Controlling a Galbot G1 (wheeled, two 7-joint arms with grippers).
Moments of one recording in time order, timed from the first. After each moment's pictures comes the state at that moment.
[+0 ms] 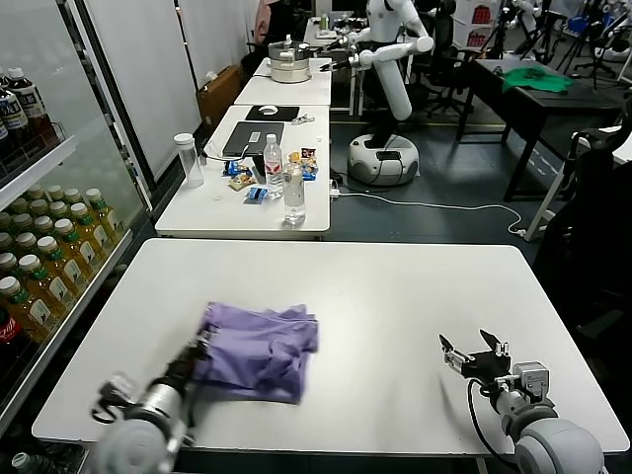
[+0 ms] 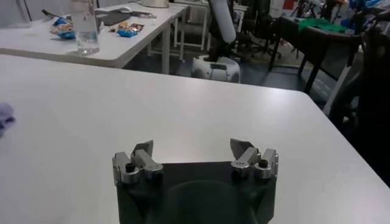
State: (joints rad) left arm 1.36 -1.20 -0.59 -2.05 -1.22 0.31 -0.36; right arm -1.42 1.06 0.61 2.12 0.48 -0.57 0.08
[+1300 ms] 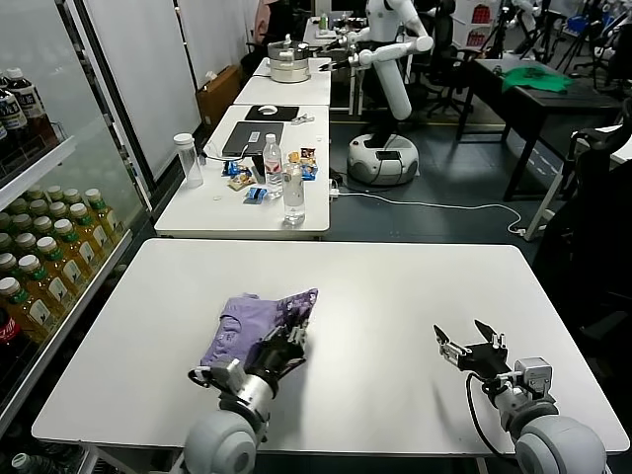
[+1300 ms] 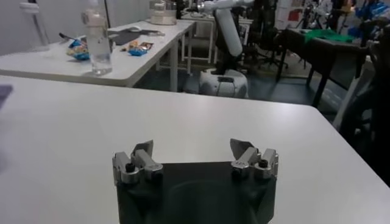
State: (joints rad) left arm 1.19 -1.25 -0.10 -2.02 -0.63 0.29 -0.24; right arm -1.41 1.06 0.61 2.16 0.51 -0.55 0.06
